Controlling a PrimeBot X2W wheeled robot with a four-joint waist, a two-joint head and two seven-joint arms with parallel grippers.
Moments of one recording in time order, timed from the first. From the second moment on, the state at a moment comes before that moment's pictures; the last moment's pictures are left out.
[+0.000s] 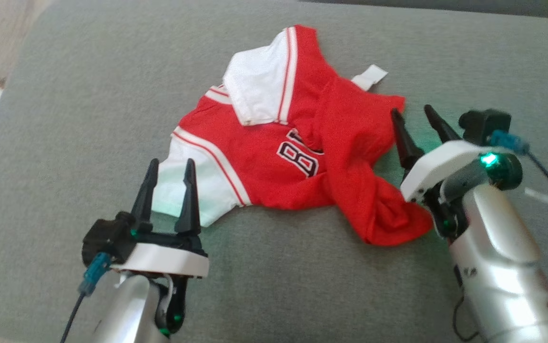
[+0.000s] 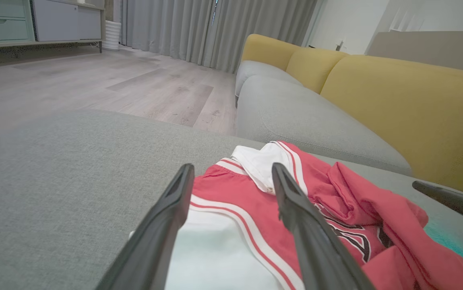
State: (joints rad) left arm -0.23 0.05 -0.25 0.31 -0.37 -0.08 -0.25; right arm -0.53 -0.05 0.13 0.63 0.25 0.13 0.02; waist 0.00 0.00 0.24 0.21
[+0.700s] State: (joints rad) left arm -0.26 0.04 -0.33 0.31 -0.44 -0.04 -0.25; right arm -0.79 -0.12 0.02 1.03 0.11 0.13 -0.03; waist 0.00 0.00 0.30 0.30
